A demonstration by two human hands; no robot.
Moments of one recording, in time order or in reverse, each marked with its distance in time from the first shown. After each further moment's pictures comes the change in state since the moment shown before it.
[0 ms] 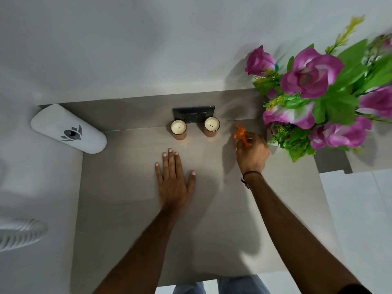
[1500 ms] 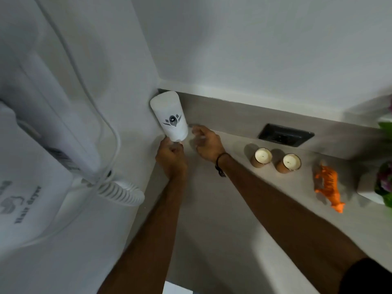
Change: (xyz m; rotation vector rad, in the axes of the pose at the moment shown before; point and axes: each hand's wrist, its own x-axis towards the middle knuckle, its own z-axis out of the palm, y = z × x) left_hand 0.059 -0.156 -0.107 -0.810 0.774 -0.763; right_hand -0.124 -0.226 0.174 0.352 -0.999 -0.381
